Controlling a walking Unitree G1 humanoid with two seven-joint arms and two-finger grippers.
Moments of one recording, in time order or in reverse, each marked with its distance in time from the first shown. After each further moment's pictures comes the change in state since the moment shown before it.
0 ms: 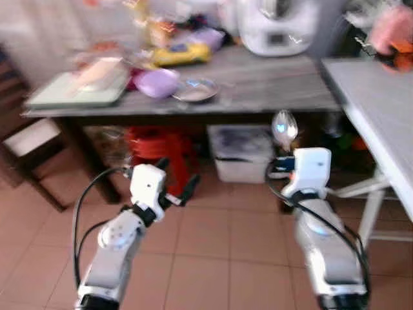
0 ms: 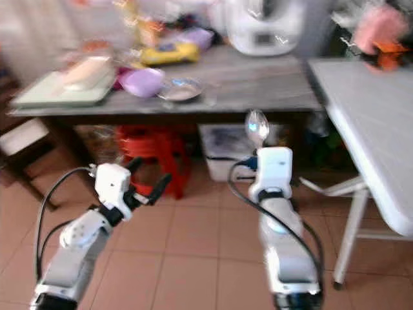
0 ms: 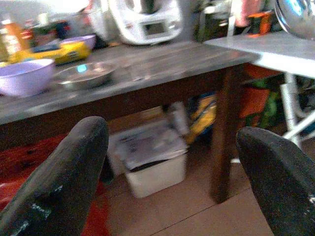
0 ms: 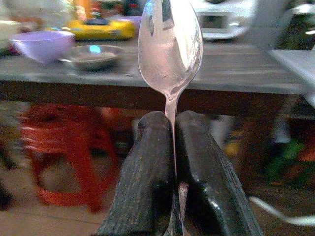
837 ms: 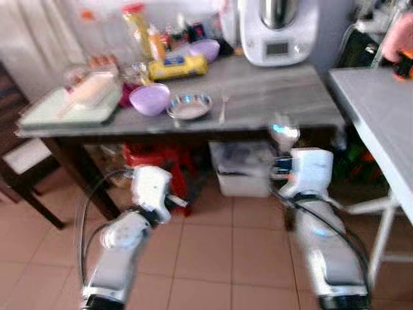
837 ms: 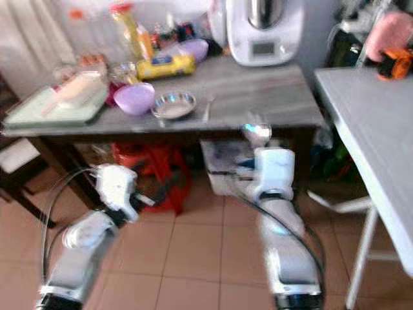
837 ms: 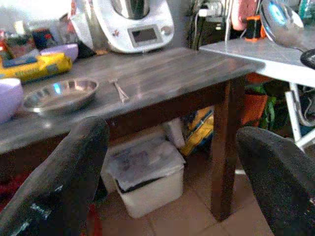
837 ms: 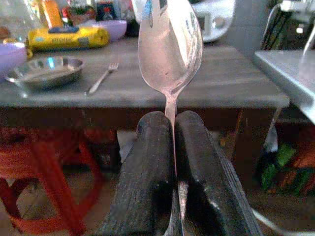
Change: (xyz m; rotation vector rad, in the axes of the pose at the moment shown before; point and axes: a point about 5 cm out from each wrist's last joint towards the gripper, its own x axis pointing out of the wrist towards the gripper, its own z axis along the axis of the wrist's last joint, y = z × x) left arm 0.009 -0.018 0.000 -0.031 -0.016 -0.055; right arm -0.003 -0.016 -0.006 -0.009 0.025 -0.055
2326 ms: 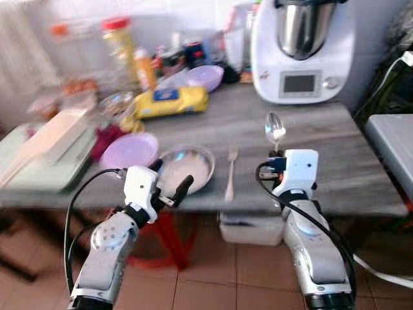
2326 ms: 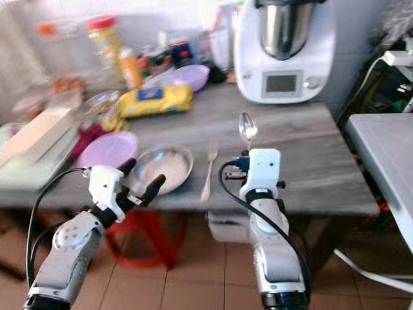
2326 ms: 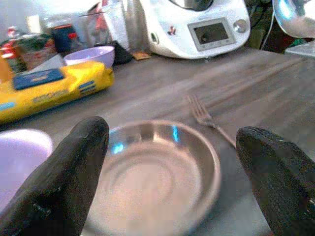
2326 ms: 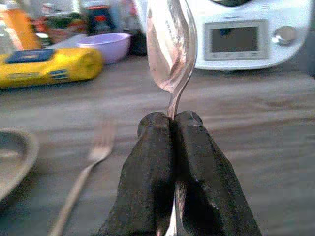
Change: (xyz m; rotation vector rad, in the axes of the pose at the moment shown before) left arm -0.010 0.016 0.000 0.018 0.018 0.031; right arm 0.003 0.016 0.001 0.033 -0.009 0.019
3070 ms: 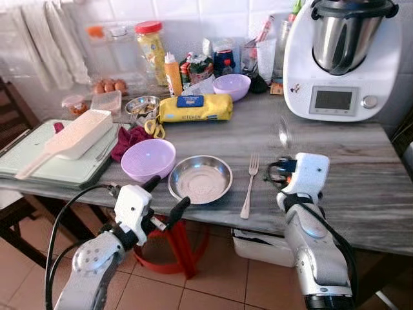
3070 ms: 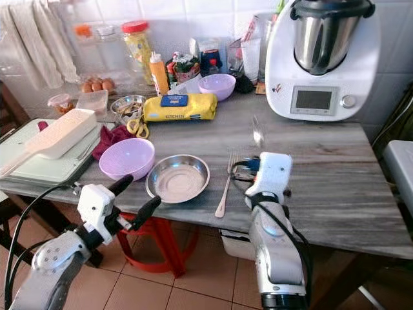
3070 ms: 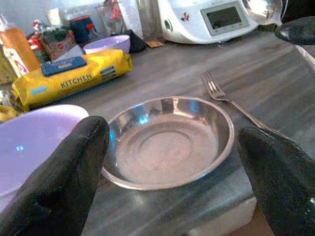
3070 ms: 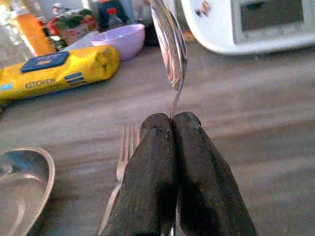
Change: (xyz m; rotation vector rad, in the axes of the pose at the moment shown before) left arm -0.039 -0.002 -0.004 0.042 0.055 -0.095; right arm -0.001 -0.004 -0.009 0.181 0.077 -0.097
